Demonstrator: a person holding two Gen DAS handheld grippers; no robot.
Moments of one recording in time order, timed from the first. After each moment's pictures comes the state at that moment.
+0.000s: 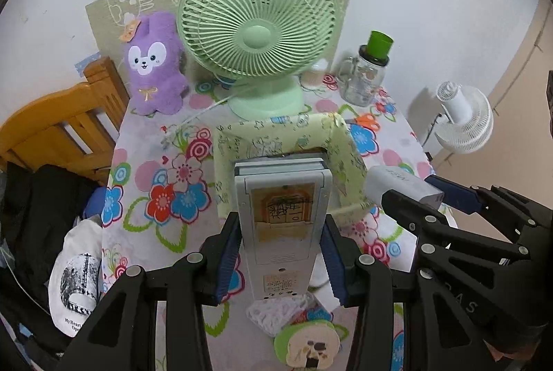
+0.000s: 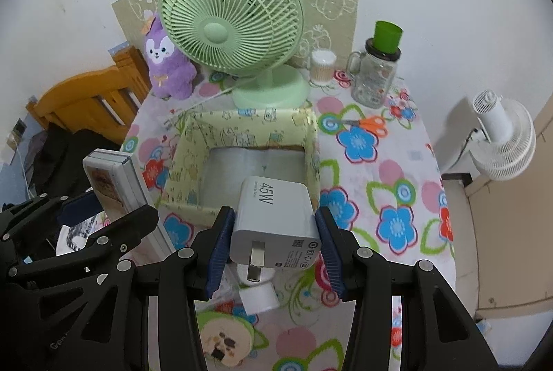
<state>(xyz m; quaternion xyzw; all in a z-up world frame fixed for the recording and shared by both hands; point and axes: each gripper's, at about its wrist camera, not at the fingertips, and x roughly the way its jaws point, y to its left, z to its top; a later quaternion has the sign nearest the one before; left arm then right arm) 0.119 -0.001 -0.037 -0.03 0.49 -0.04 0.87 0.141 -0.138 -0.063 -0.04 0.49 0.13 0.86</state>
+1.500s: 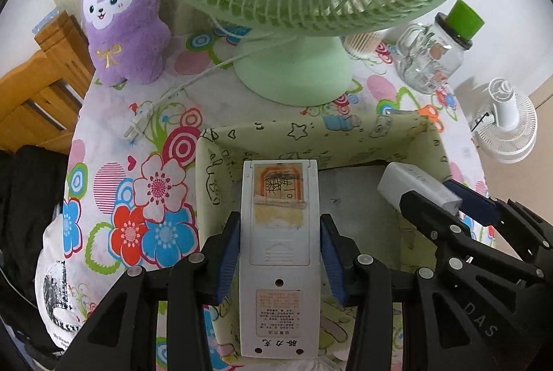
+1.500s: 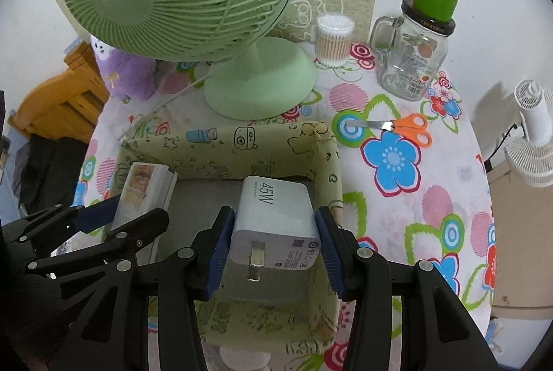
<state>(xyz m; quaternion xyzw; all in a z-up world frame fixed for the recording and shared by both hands) 0.247 0.018 -0.143 -0.06 0.58 -0.01 0.81 0.266 -0.120 -0.160 -0.02 0.54 0.12 0.83</state>
